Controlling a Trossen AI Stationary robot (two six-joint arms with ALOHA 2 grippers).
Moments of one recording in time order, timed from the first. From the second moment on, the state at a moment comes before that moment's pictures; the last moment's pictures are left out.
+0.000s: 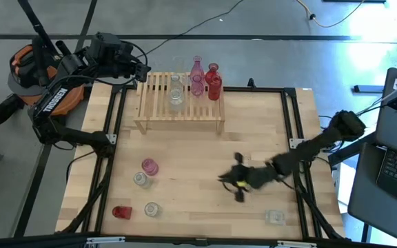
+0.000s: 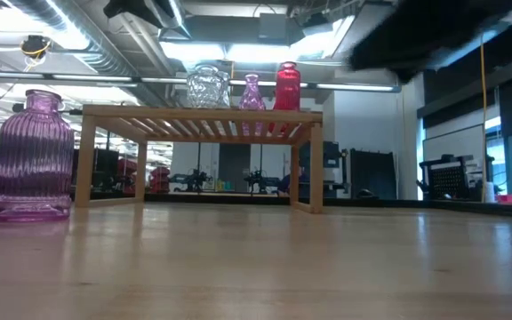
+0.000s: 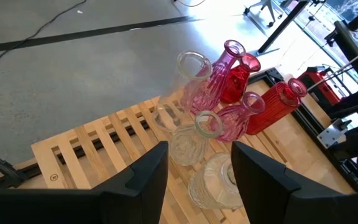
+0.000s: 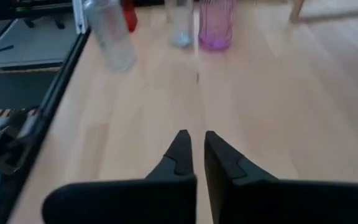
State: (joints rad) left arm 0.71 1.22 1.69 -1.08 -0.04 -0.44; right arm 0.54 1.43 0.77 0.11 0.43 0.38
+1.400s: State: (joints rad) left arm 0.69 1.22 1.69 -1.12 0.07 -0.46; right arm 0.13 2.25 1.59 0.45 -0.04 -0.16
